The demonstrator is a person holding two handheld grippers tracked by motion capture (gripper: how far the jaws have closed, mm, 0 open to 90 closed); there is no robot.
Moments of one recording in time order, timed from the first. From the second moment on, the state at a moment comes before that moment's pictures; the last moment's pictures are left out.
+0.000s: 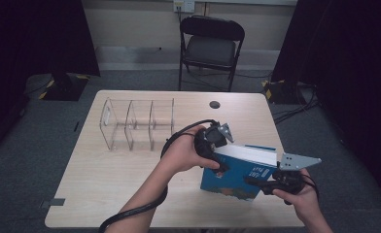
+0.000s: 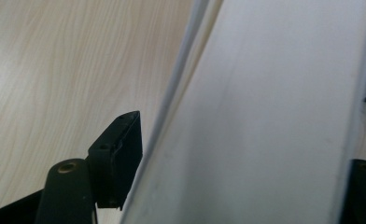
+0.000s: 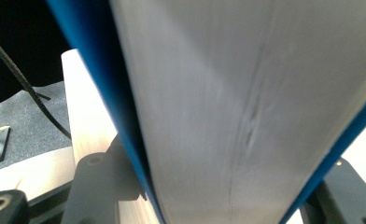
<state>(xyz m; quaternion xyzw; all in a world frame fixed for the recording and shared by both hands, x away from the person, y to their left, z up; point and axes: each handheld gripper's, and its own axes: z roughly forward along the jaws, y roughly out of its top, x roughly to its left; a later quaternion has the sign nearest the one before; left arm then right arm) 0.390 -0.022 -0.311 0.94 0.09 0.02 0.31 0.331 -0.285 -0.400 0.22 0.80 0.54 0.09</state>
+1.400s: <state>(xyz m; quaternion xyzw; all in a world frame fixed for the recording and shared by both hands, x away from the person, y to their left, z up) 0.380 -0.017 -0.306 0.95 0.09 0.01 0.30 0.338 -0.293 -0.458 0.26 0.80 0.52 0.11</state>
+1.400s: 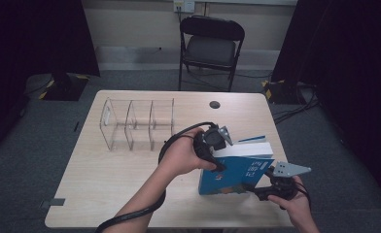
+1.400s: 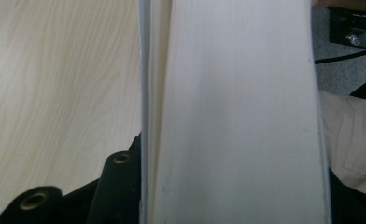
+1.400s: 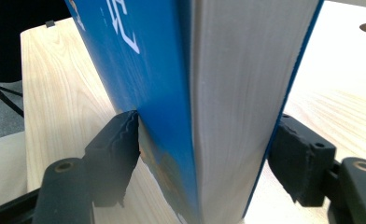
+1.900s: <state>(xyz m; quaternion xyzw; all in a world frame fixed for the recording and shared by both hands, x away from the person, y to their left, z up) 0.383 -0.025 -0.305 0.96 0.08 0.00 0.28 0.338 -0.294 -0.460 0.27 0.80 0.52 0.11</state>
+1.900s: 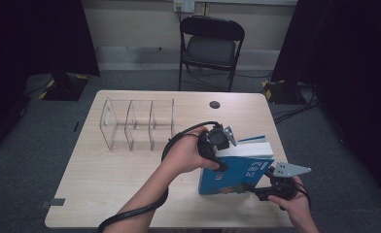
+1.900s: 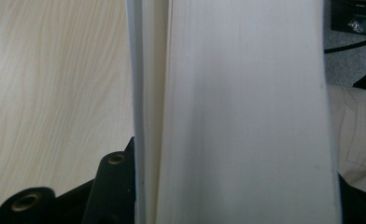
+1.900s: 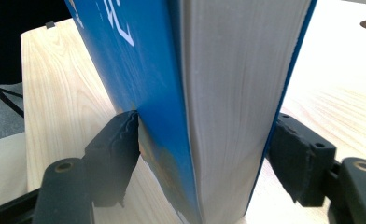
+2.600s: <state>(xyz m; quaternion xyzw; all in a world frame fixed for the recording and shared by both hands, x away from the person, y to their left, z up) 0.382 -0.028 -0.304 0.96 0.10 0.01 0.26 0.336 -0.295 -0.463 0.27 0.80 0.53 0.10</state>
